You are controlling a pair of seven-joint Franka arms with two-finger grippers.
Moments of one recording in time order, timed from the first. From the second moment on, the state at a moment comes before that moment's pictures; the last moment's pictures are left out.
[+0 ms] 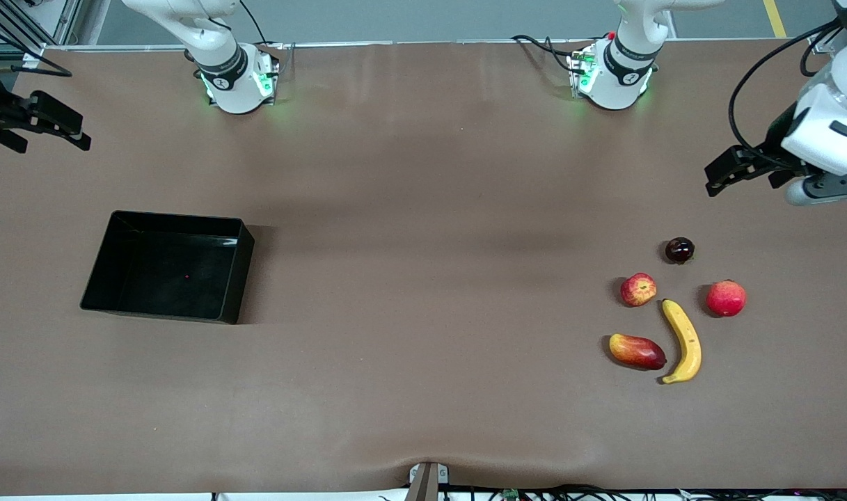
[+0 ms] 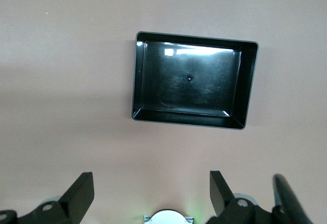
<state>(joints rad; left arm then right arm) -0.03 -0.01 -0.12 -1.58 0.05 1.59 -0.25 -0.09 -0.07 0.08 -1.53 0.04 1.39 -0.02</state>
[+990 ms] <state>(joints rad) -0.02 -0.03 -0.12 -1.56 0.05 1.59 -0.19 -0.09 -0.07 0.08 -1.54 0.04 1.42 -0.02</state>
